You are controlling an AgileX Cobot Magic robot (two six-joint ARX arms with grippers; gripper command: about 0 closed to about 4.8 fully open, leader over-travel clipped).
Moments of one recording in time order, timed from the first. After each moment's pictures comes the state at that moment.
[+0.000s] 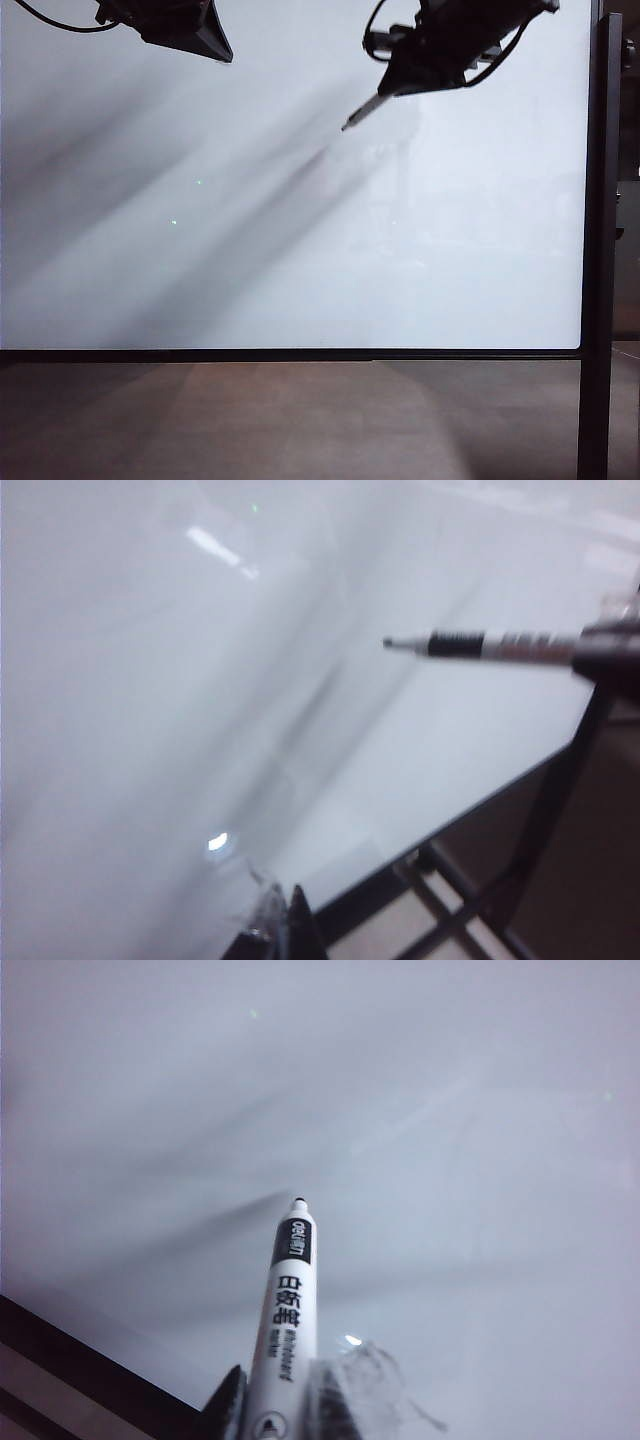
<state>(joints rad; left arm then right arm) -0.42 1.39 1.19 -0.02 0.06 0.12 0.42 1.63 1.23 0.25 -0.09 -0.13</state>
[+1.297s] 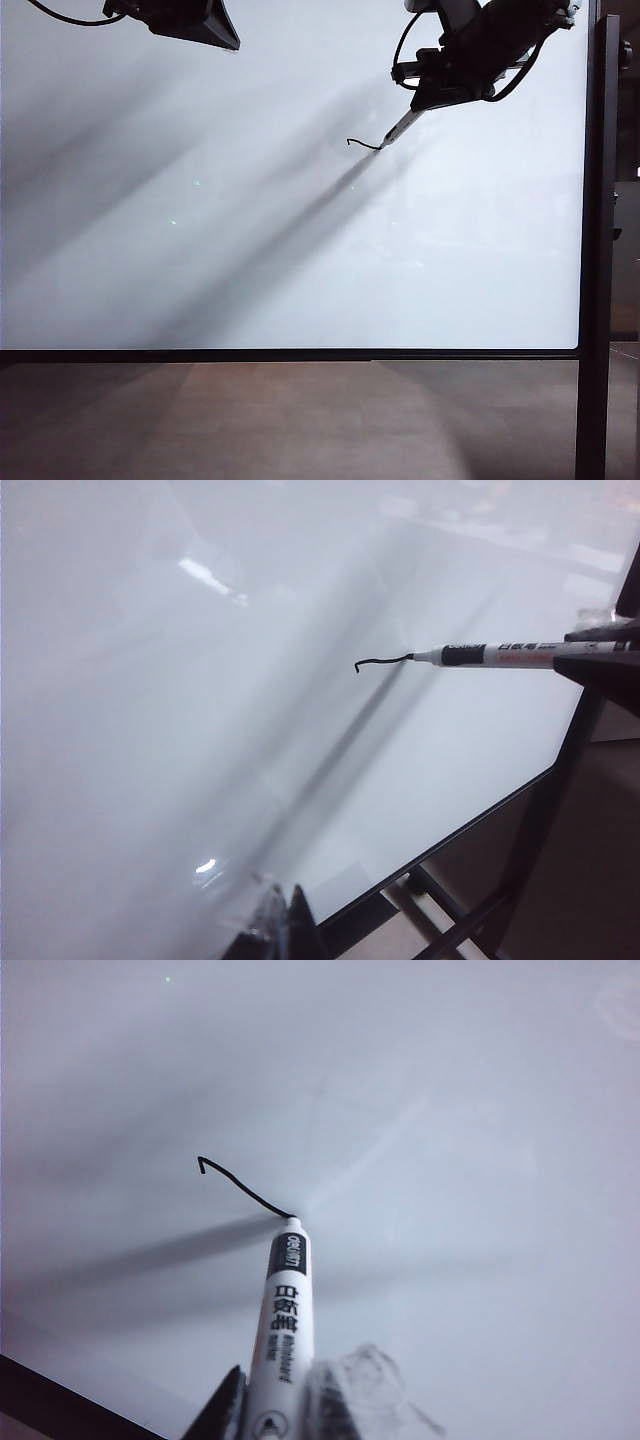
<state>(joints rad) -0.43 1.39 1.19 0.02 0.08 0.12 0.33 1.66 1.25 0.25 -0.02 -0.22</state>
